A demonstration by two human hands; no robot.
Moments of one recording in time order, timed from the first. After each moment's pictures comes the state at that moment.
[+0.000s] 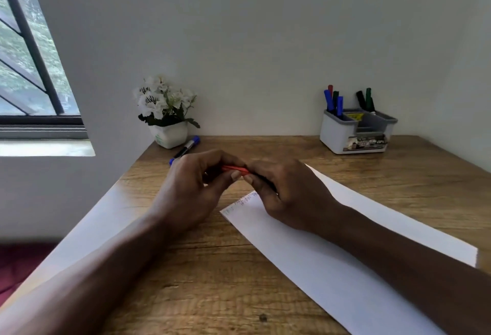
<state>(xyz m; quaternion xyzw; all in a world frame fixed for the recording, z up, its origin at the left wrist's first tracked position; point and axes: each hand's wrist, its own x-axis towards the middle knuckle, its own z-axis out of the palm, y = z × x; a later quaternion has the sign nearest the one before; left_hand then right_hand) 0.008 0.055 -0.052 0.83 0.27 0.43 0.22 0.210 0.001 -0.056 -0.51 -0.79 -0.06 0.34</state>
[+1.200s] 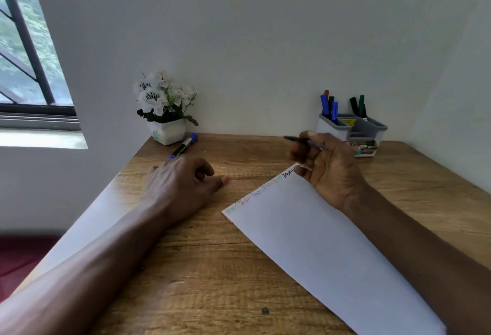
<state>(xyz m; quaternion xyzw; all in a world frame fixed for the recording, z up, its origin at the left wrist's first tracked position) -0.008 0.073 -0.049 0.81 0.53 0.25 0.10 0.258 0.000 -0.031 -0.40 -0.39 0.48 0.68</state>
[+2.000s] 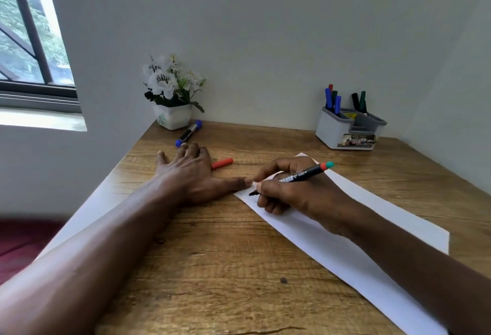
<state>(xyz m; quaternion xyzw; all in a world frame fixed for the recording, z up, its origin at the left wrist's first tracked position) -0.008 0.081 -0.050 0.84 0.54 0.01 0.08 0.174 -0.050 -0.033 -0.60 -0.58 0.35 0.42</state>
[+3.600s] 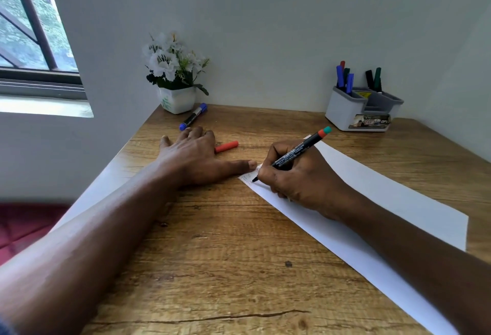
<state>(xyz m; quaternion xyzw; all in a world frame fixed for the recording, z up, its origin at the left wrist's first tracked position) -0.008 0.082 -0.049 0.84 0.53 0.03 0.09 0.171 -0.038 -0.052 -0.58 -0.64 0.25 0.44</state>
